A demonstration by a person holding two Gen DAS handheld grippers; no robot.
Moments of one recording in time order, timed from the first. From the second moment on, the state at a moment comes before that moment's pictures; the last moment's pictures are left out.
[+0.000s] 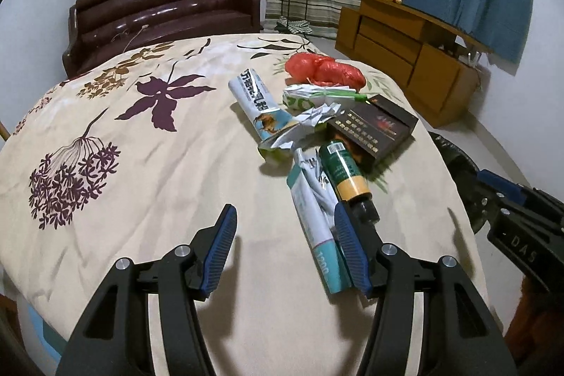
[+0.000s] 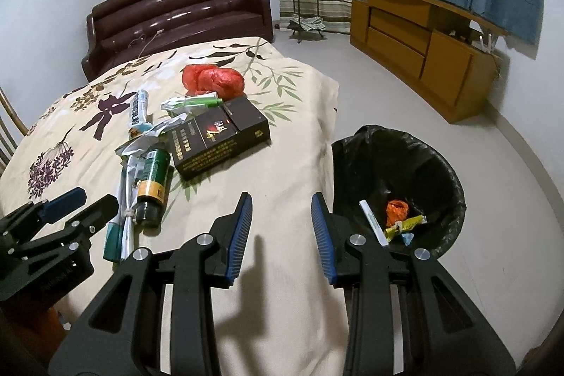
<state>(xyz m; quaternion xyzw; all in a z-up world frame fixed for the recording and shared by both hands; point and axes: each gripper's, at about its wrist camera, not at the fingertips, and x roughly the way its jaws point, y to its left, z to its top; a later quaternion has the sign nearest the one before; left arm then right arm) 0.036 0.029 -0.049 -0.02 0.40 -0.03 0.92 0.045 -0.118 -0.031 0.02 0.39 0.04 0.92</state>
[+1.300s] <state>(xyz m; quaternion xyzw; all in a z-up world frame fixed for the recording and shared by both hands) 0.028 0.002 -0.065 0.08 0.39 -0.02 0.92 0.037 -0.114 -0.035 0.04 0.37 0.06 0.93</state>
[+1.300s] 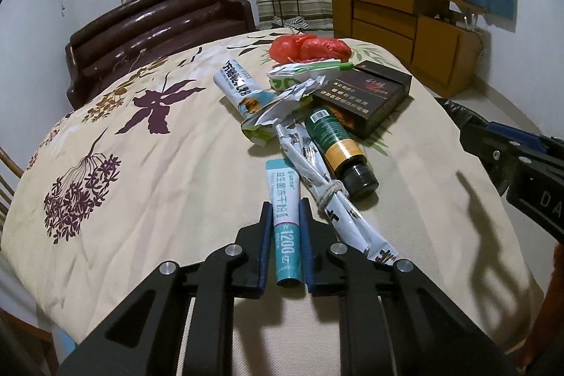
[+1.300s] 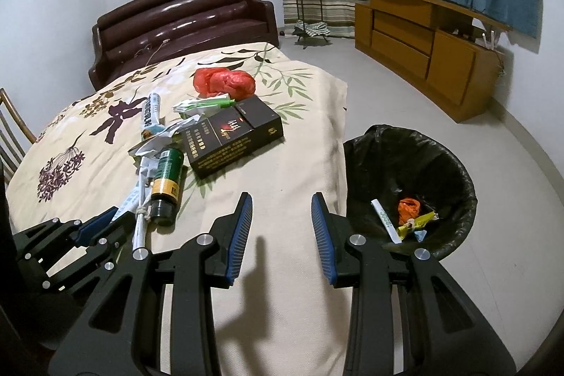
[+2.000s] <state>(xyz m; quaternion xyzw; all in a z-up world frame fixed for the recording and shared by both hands) 0.033 0.021 -0.064 0.06 0.39 0.00 0.92 0.038 -0.115 -0.041 0.04 0.38 0.06 0.92</state>
